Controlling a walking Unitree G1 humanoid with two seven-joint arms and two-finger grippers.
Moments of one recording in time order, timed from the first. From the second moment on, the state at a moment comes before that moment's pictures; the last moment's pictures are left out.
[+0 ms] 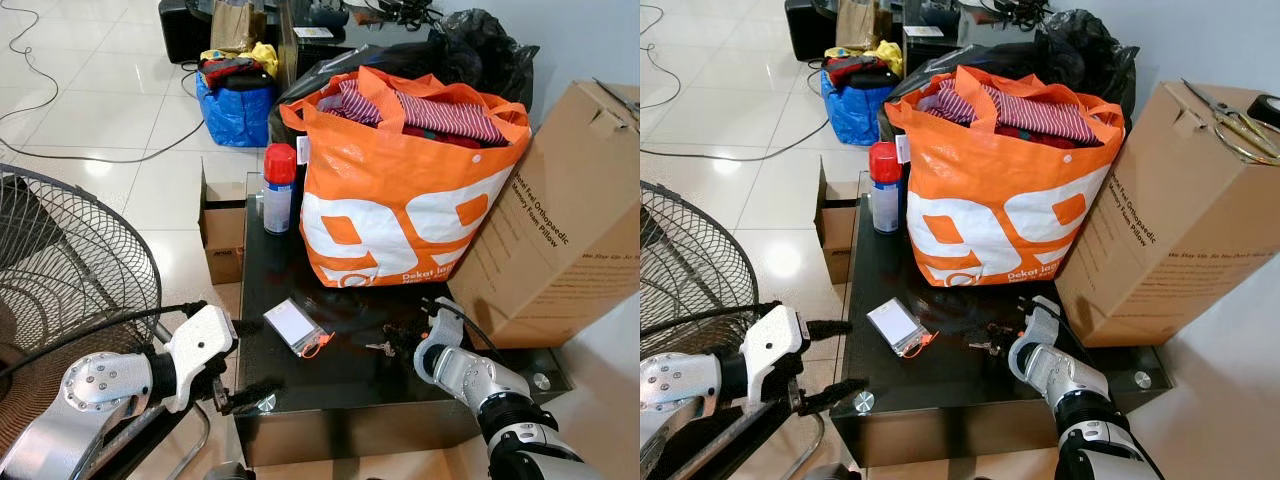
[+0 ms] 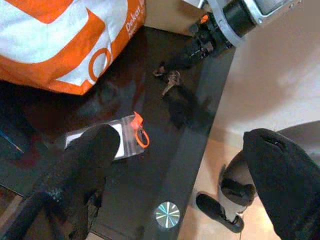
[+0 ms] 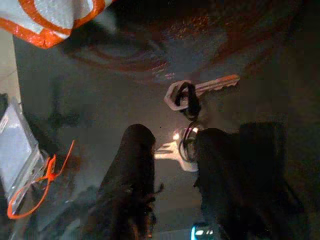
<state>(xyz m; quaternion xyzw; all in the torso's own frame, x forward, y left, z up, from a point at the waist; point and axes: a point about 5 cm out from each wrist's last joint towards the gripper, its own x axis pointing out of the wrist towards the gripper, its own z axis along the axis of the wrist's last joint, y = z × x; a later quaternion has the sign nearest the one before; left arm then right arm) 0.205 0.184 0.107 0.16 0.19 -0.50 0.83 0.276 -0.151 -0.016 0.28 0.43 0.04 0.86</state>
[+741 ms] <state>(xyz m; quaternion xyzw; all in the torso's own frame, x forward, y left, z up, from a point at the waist) 0.205 0.185 0.104 0.16 0.21 -0.51 0.82 0.275 -0.149 -0.017 0.26 0.44 0.03 0.86</state>
